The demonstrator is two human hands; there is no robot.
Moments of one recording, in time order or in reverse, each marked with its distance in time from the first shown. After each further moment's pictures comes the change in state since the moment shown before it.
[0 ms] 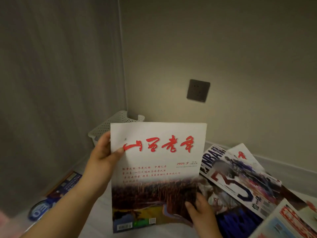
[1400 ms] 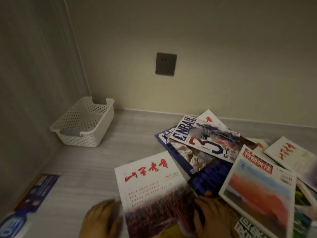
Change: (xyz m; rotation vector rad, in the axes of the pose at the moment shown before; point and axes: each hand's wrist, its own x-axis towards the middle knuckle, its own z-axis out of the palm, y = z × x) left_hand -0.083 -0.162 -0.059 0.975 -0.523 0.298; right_hand -0.099 0.057 0.005 -0.978 0.541 -0.285
